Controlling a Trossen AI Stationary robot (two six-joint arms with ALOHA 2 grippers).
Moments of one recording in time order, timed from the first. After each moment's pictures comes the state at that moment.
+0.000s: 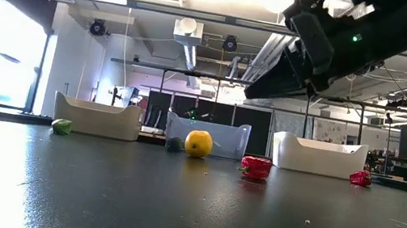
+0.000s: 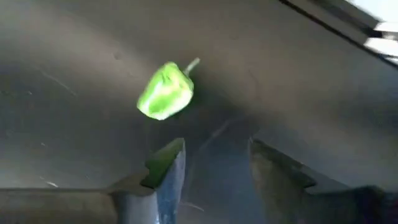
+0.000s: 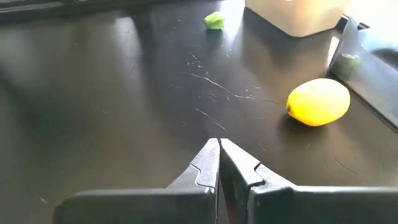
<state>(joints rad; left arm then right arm) -0.86 1.63 0.98 -0.64 0.02 0.22 0.29 1.58 0.72 0.28 0.54 0.34</state>
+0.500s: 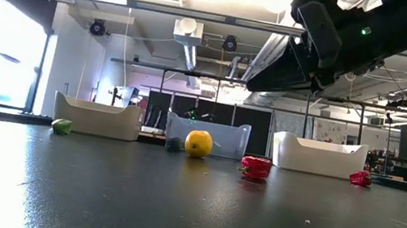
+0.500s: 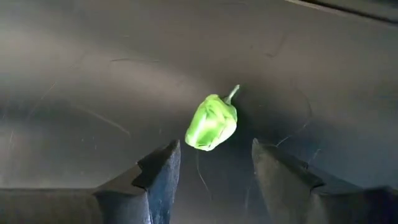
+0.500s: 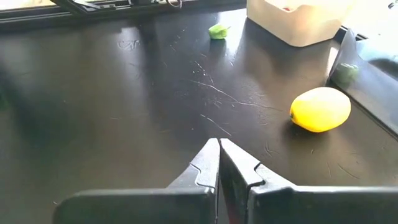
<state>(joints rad) -0.87 1.66 0.98 -0.54 -0.11 0.42 0.33 1.58 0.72 0.30 0.59 0.34</state>
